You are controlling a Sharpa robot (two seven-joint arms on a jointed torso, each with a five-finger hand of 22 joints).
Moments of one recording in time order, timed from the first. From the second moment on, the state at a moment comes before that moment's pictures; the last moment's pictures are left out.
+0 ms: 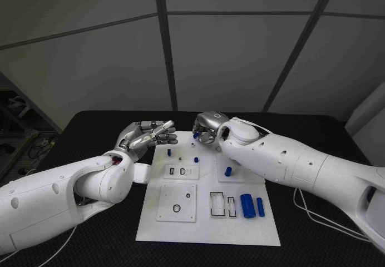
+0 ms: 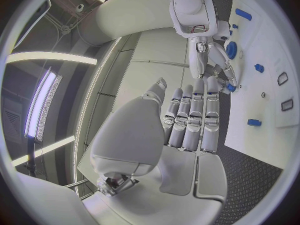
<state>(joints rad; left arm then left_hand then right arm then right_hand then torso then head) 1.13 -0.92 0.06 1.68 0.02 -0.43 0.43 1.43 -0.05 0.10 0.12 0.15 1.02 0.20 0.07 0.07 1.13 0.14 0.08 0.07 1.15 0.09 0.18 0.17 0.18 0.98 0.20 0.36 0.16 1.23 -0.30 0.06 0.97 -1.68 -0.27 -0.15 1.39 -0.07 0.41 -0.06 0.23 1.10 0.14 0.11 0.09 1.21 0.07 0.13 0.11 1.47 0.00 1.39 1.23 0.12 1.21 0.09 1.28 1.00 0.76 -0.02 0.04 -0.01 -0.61</state>
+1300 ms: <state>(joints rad) 1.13 -0.94 0.06 1.67 0.02 -0.41 0.42 1.43 -0.05 0.10 0.12 0.15 1.02 0.20 0.07 0.07 1.13 0.14 0.08 0.07 1.15 0.10 0.18 0.17 0.18 0.98 0.20 0.36 0.16 1.23 -0.68 0.10 1.31 -1.51 -0.33 -0.17 1.32 -0.16 0.24 0.01 0.28 0.91 0.16 0.08 0.08 1.26 0.07 0.40 0.24 1.46 0.00 1.39 1.19 0.12 1.18 0.10 1.23 0.93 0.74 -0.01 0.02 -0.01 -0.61</state>
